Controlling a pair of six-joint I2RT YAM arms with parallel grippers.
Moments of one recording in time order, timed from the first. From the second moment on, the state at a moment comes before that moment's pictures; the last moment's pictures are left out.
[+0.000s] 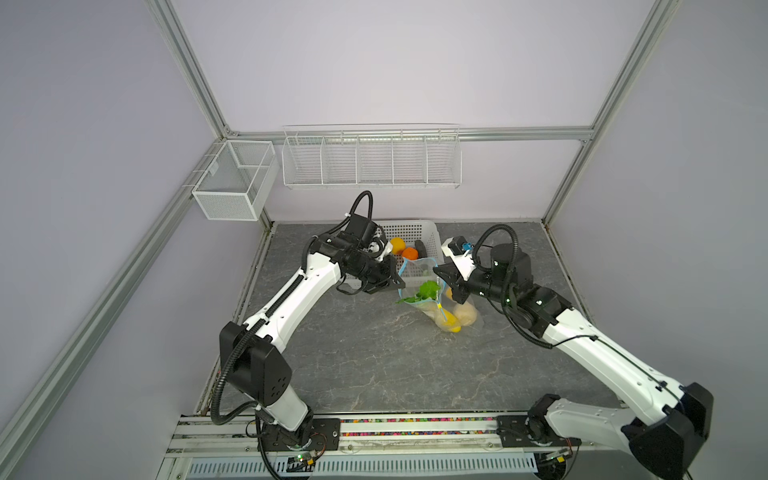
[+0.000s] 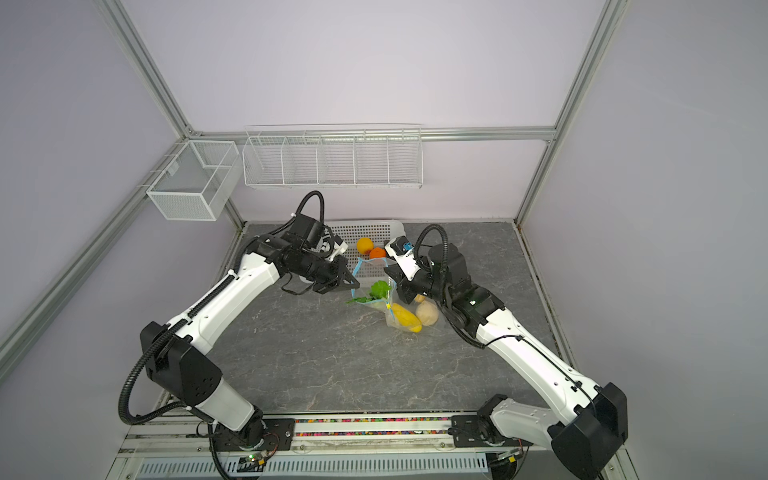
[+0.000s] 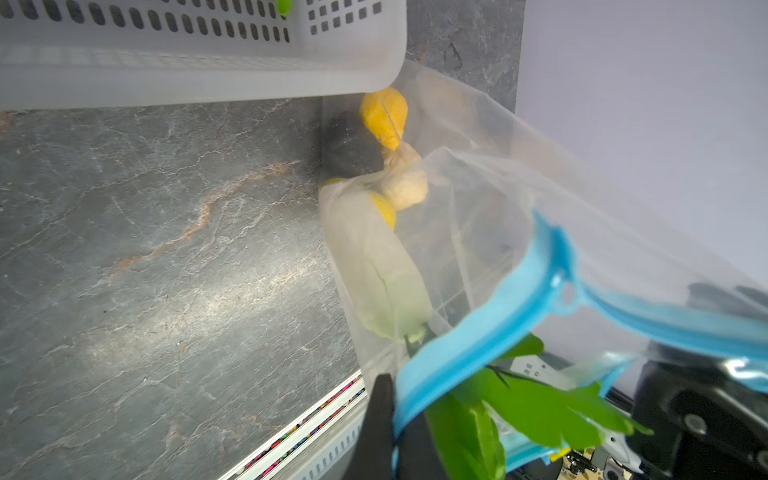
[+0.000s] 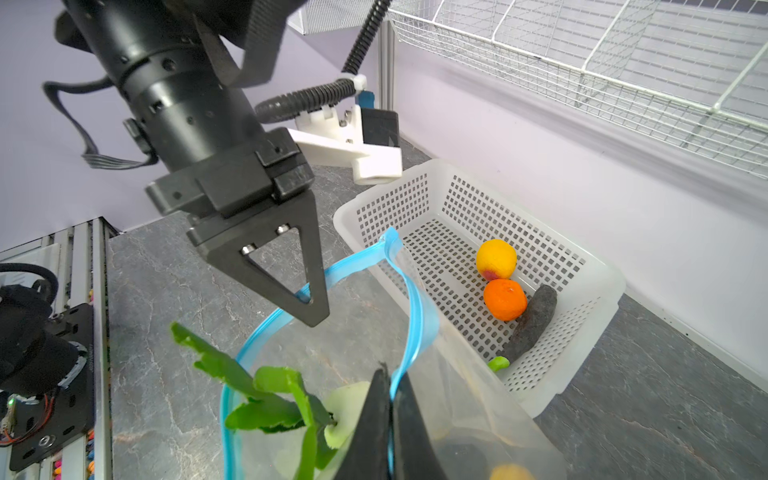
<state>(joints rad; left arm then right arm) -0.55 1.63 1.61 -1.02 0.63 -0.60 0.63 1.18 1.08 -0.26 -0.29 -0.12</state>
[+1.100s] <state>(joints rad) -0.78 1.81 1.98 -0.87 0.60 -0.88 0.56 1.02 1.25 -0.55 0.15 -0.01</state>
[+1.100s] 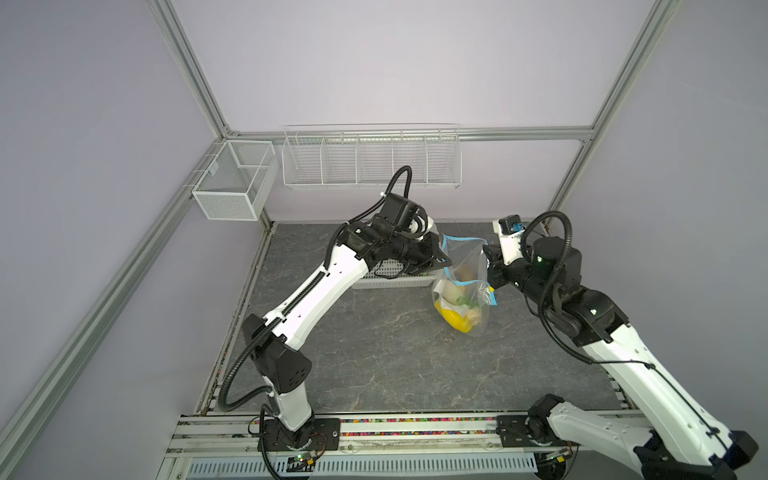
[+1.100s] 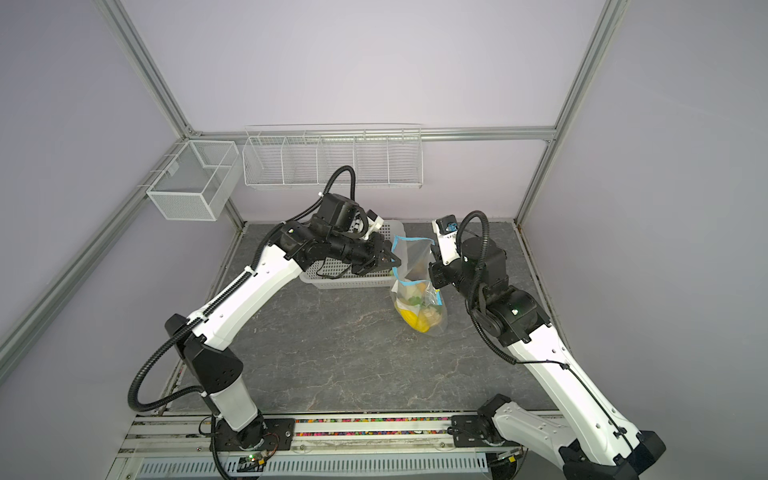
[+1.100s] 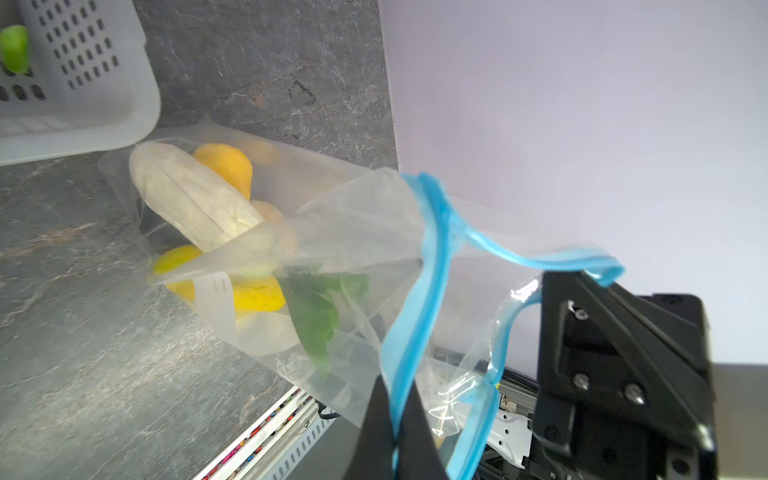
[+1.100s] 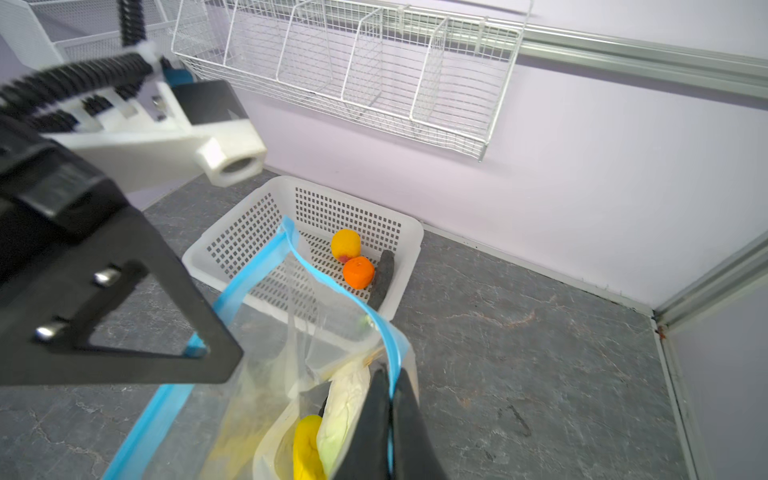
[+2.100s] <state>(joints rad) -0.68 1.74 1.57 -0.62 0.53 -0.88 0.57 1.14 1.16 -0.57 -0.05 0.12</state>
